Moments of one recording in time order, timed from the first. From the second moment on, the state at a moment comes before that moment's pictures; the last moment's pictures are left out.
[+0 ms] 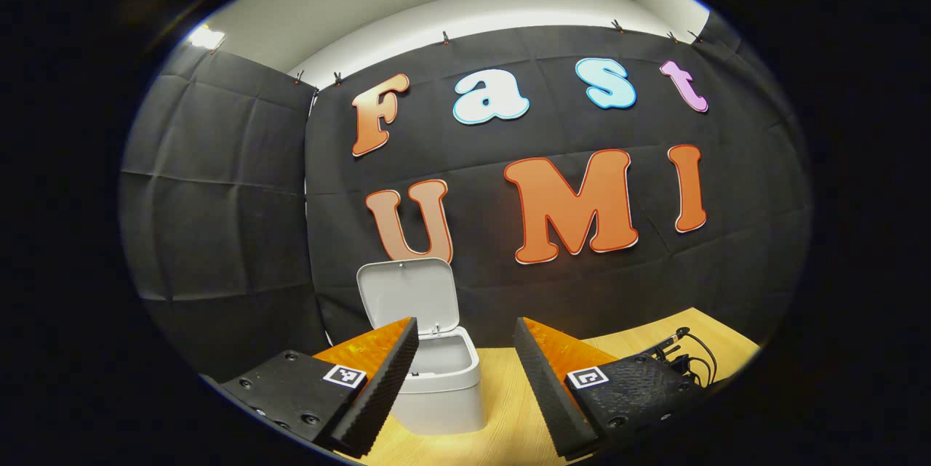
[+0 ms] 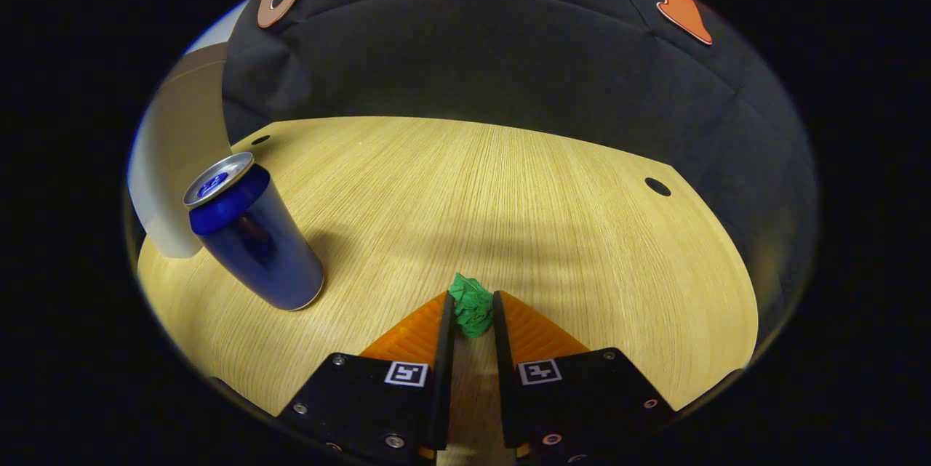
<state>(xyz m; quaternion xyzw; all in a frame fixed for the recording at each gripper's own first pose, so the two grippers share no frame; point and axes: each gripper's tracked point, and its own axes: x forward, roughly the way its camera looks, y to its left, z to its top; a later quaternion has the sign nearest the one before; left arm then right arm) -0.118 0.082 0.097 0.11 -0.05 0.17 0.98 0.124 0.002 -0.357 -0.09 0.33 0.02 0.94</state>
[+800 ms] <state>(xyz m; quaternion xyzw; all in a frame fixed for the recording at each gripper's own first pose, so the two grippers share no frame) -0.117 0.096 0.088 0.07 -0.06 0.16 0.98 0.113 0.002 -0.274 -0.07 0.27 0.03 0.96</state>
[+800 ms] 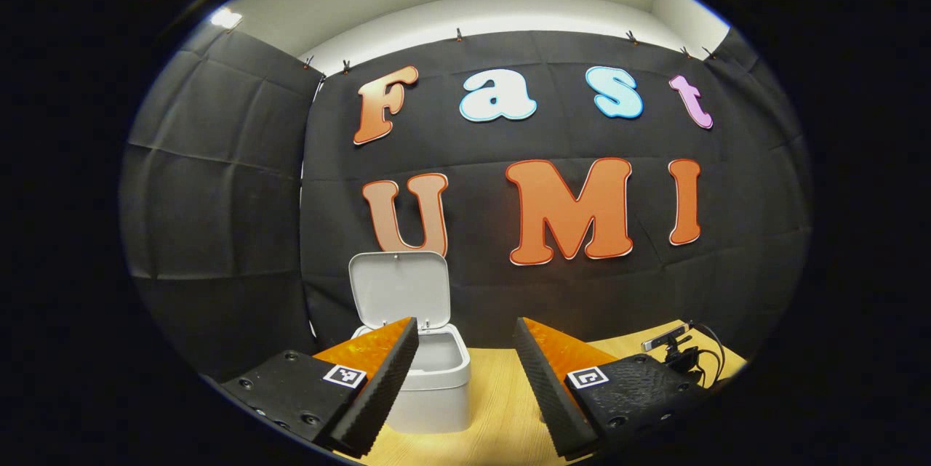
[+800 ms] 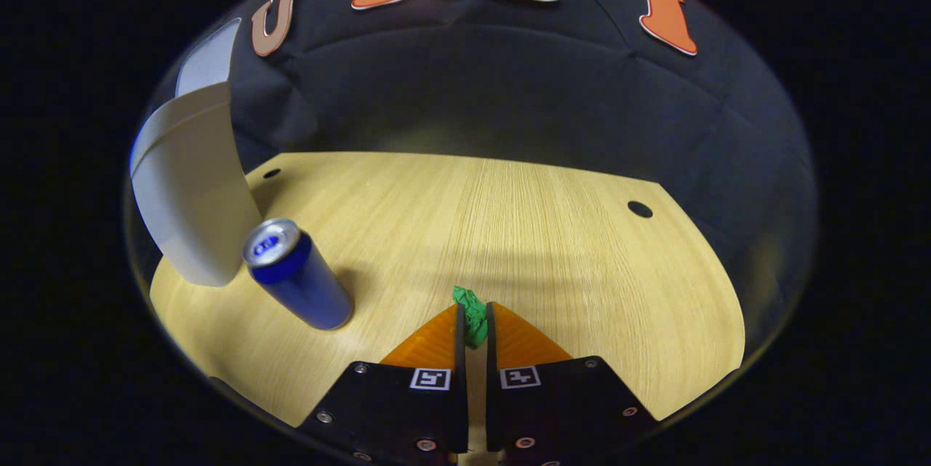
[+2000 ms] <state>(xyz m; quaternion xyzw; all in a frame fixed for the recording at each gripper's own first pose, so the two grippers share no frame) -0.156 0.168 0.096 0.03 -0.08 0.20 0.97 0.076 0.242 -0.058 -0.05 0.11 0.26 0.96</state>
